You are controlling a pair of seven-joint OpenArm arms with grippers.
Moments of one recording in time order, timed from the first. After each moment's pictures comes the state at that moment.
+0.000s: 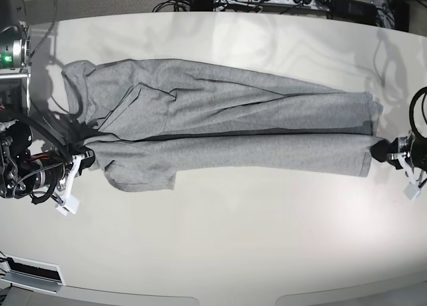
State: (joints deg) left arm -33.9 -42.4 18.5 27.0 -61.4 -43.7 57.9; right arm 26.8 24.6 -3.9 50.3 36.1 40.6 -67.9
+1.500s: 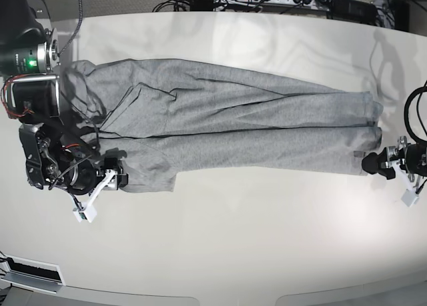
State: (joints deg) left arm -33.9 -41.0 18.5 27.1 -60.8 -42.6 50.2; right arm 28.1 16.0 -3.8 38.6 24.4 31.6 -38.0
